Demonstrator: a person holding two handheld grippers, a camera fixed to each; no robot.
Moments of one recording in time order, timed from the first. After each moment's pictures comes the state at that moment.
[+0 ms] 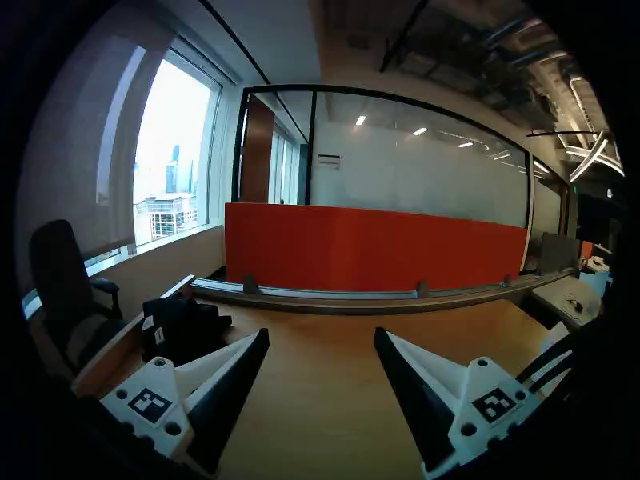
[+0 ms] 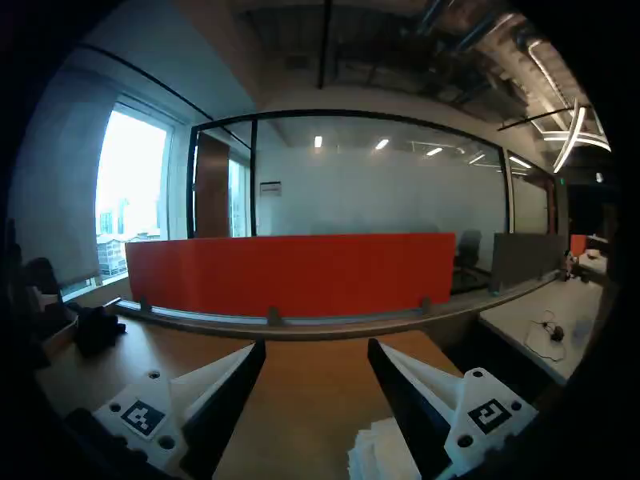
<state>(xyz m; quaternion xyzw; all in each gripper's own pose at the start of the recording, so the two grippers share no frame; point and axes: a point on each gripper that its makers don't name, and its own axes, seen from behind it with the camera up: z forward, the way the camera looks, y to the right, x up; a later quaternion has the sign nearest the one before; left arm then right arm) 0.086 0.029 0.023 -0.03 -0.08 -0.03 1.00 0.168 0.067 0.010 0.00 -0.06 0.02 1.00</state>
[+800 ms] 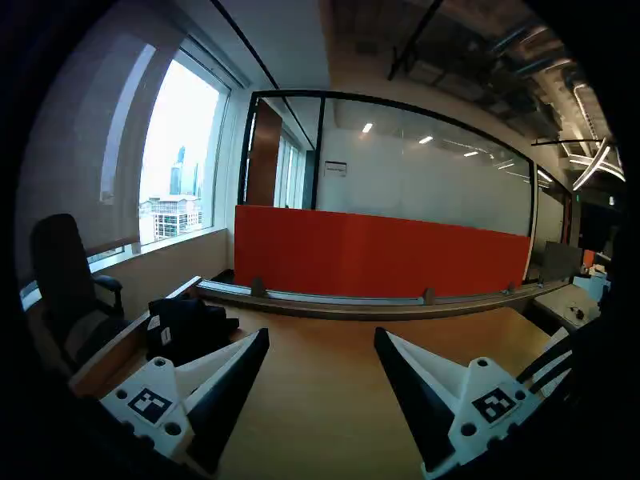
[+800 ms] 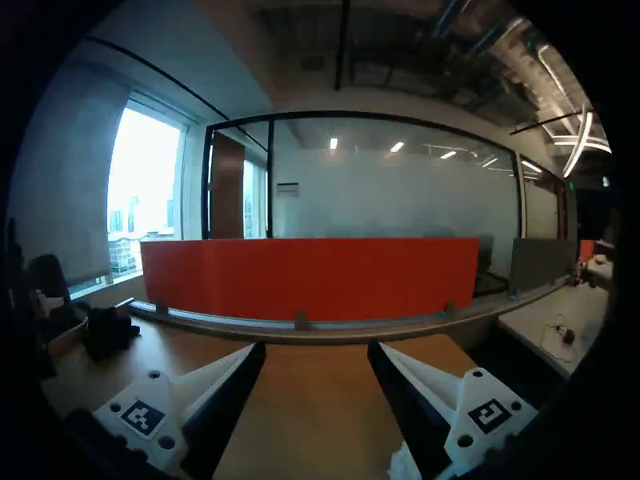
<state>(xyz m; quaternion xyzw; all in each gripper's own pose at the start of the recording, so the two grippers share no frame) 0.082 0.005 0.022 -0.02 -0.07 -0.04 1.00 0.169 -0.004 0.026 0.03 -0.05 0.01 1.00</state>
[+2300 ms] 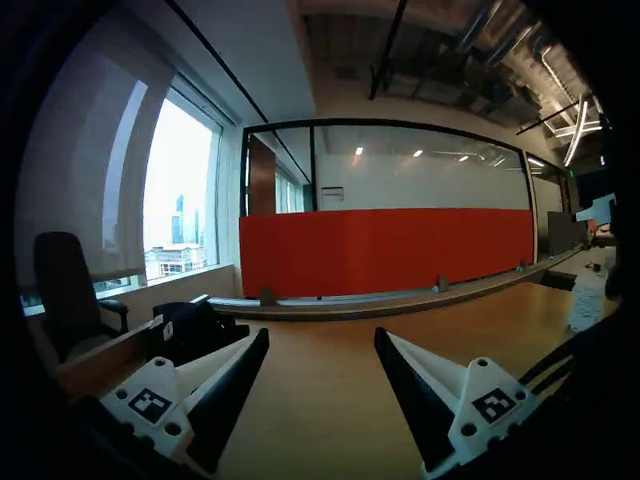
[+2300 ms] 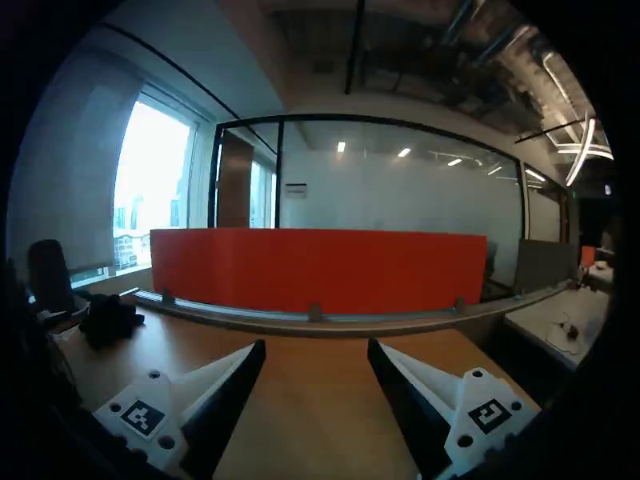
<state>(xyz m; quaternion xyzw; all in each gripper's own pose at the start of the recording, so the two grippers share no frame) -0.018 -0.006 0.017 -0.01 0.02 0.02 1.00 0.119 -0.053 0.015 0.03 -0.04 -0.01 1.00</state>
